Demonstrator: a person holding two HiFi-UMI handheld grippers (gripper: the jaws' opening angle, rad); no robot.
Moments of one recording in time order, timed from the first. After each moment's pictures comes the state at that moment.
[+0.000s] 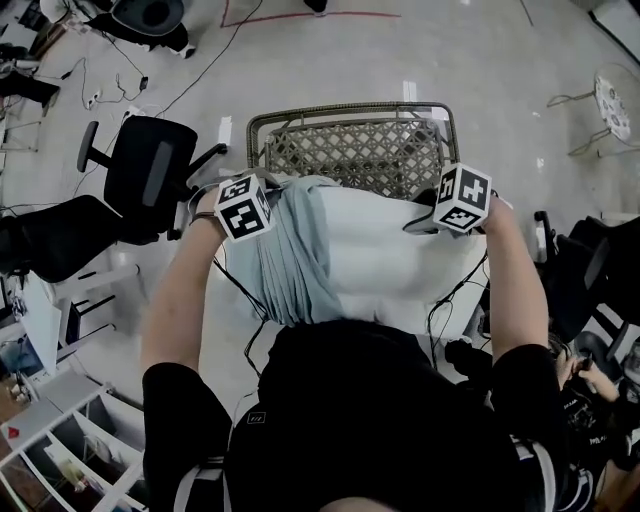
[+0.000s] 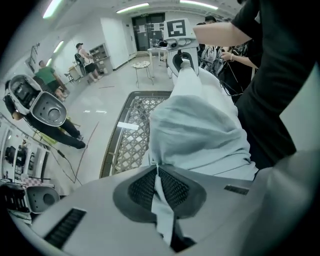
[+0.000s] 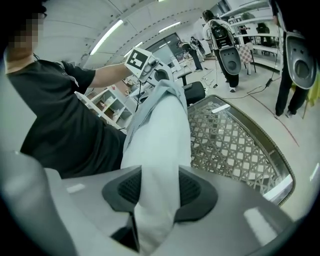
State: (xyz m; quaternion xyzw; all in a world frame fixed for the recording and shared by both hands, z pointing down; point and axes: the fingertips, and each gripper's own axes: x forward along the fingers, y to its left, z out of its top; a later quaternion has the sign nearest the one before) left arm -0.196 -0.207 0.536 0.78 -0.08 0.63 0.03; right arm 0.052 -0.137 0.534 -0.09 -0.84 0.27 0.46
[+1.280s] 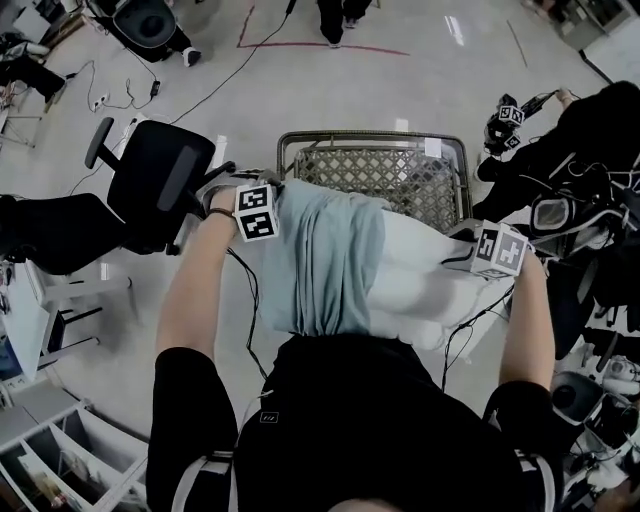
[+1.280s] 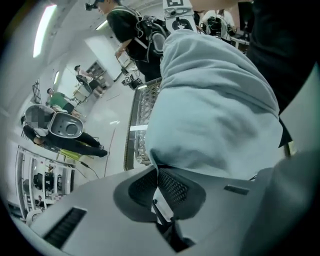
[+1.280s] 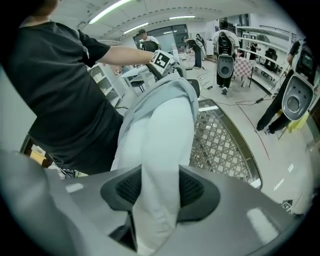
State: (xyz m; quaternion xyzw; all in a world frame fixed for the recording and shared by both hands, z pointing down) left arm -0.282 -0.238 0.554 0.76 -0.12 0.63 -0.13; right arm 0.074 -0.089 0.488 -0.01 -0.82 0.15 0.55
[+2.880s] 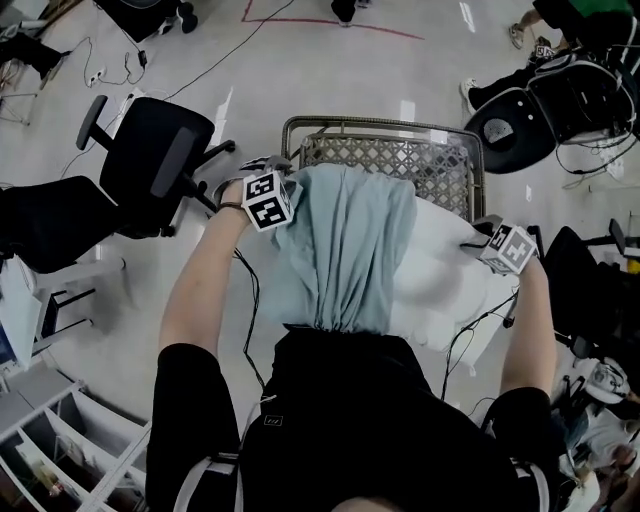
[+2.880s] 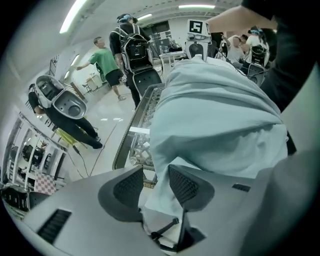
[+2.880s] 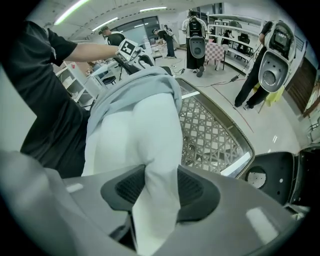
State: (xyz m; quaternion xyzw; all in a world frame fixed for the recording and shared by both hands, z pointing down) left arm -0.274 -0.255 0.595 0.80 -0.16 0.58 -0.03; right arm 0.133 -0.141 0.557 0.11 -0.78 0.20 0.59
